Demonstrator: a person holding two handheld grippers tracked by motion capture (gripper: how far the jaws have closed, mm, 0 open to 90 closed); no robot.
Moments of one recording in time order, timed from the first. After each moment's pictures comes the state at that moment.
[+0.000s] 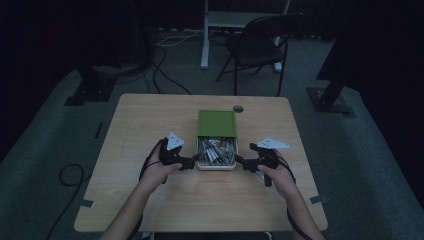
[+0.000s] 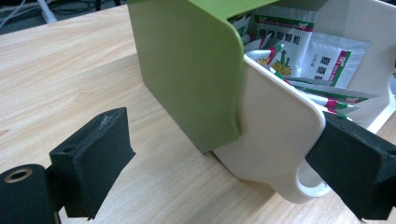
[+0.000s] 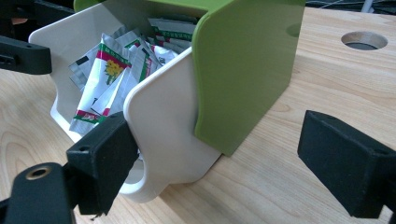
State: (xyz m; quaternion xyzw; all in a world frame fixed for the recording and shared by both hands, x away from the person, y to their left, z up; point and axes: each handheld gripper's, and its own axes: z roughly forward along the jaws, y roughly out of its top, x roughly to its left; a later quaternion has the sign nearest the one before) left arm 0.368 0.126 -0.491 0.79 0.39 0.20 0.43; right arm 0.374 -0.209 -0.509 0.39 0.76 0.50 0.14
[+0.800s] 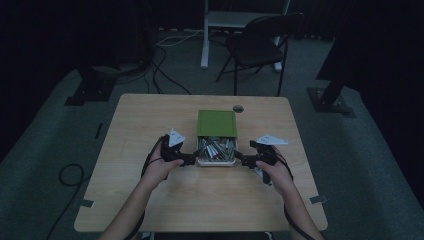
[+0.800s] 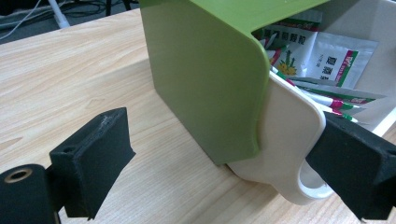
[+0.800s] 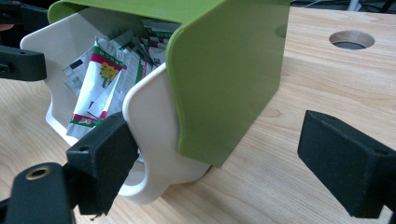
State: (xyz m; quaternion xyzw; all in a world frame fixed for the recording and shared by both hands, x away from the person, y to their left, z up) left arm 0.380 0.124 -0.490 0.79 0.39 0.21 0.43; right arm 0.385 -0.206 -0.509 0.41 0.75 0.49 0.15
